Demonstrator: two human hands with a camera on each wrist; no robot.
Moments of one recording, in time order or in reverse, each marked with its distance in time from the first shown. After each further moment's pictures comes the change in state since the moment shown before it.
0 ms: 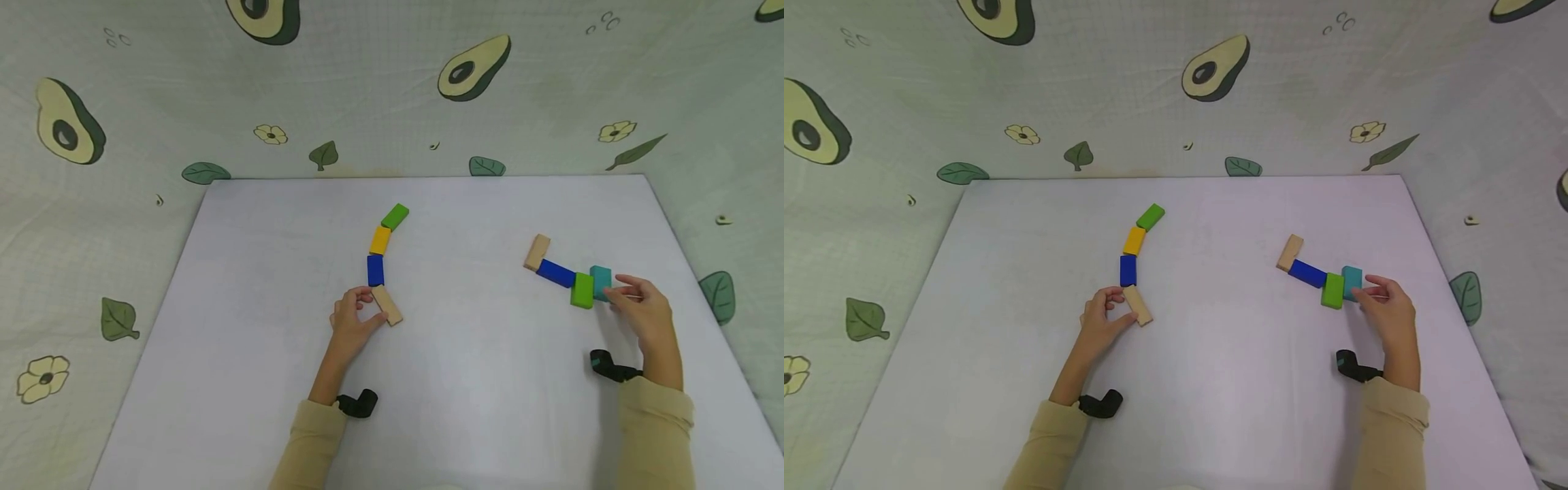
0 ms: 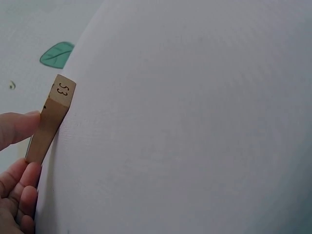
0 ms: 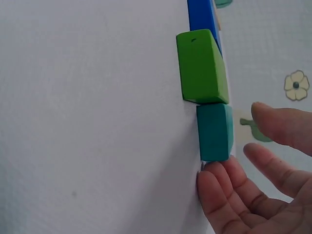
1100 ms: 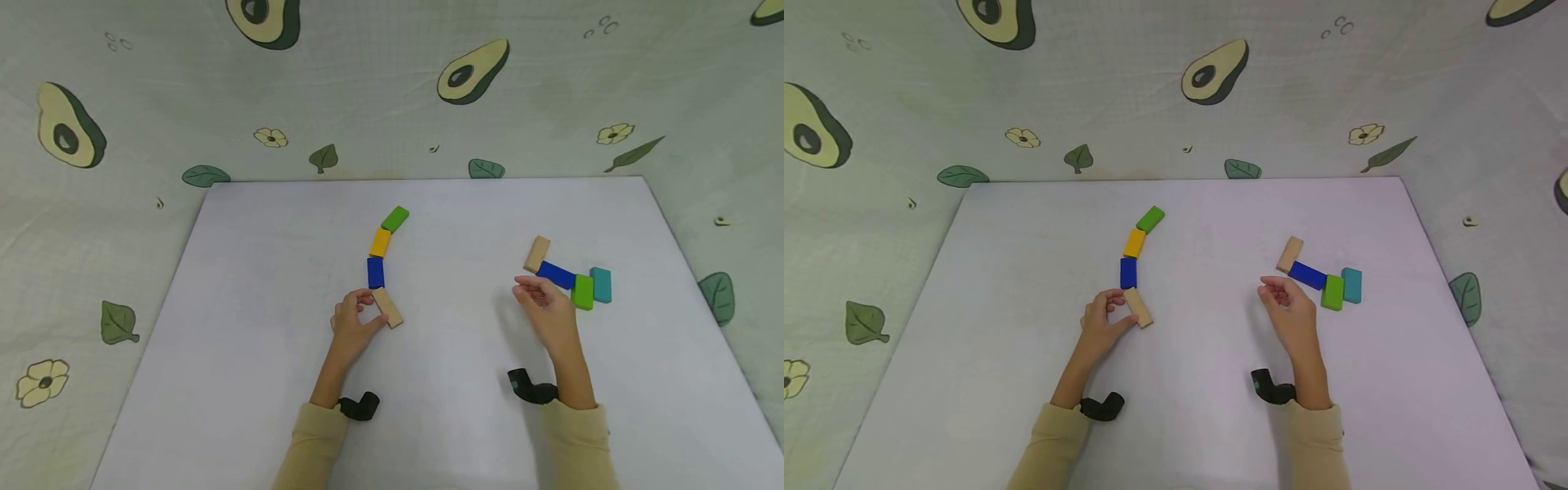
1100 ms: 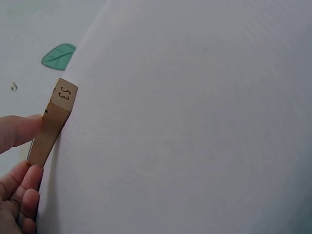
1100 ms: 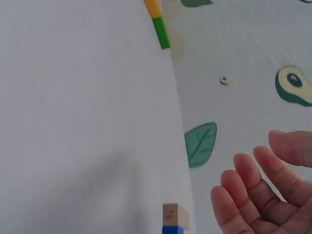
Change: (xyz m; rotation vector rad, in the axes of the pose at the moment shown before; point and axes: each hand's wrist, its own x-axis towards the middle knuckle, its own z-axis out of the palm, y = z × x) left_hand 0.000 -0.001 0.001 0.016 0.006 0.008; right_hand -0.117 -0.131 0.098 0.056 -0.018 -0.344
